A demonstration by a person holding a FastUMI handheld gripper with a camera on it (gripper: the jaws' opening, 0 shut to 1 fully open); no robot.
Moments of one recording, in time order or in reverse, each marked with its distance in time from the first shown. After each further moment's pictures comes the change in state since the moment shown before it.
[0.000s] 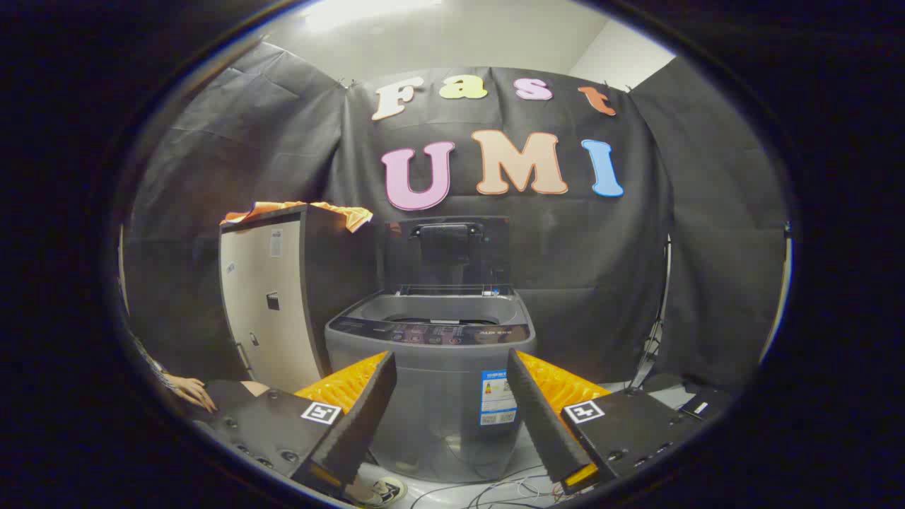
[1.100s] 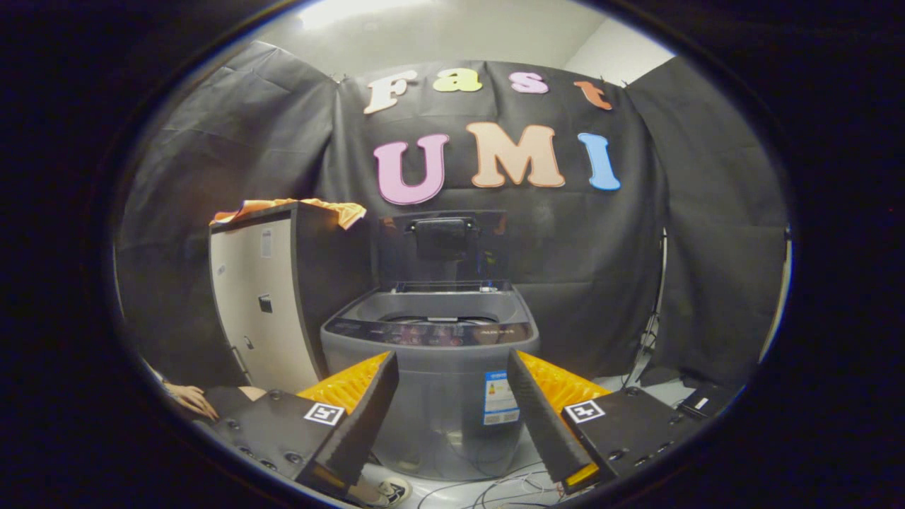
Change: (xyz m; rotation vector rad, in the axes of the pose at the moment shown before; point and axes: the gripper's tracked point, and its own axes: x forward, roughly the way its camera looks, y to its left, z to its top) arm 0.024 0.025 0.021 0.020 0.016 -0.003
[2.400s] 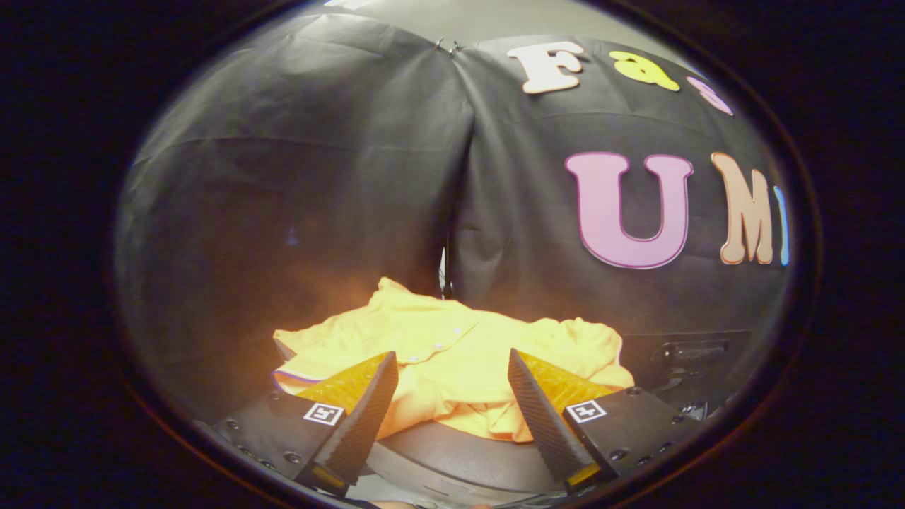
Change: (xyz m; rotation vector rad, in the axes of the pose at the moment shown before) arm 0.238 0.387 0.189 -0.097 0.153 0.447
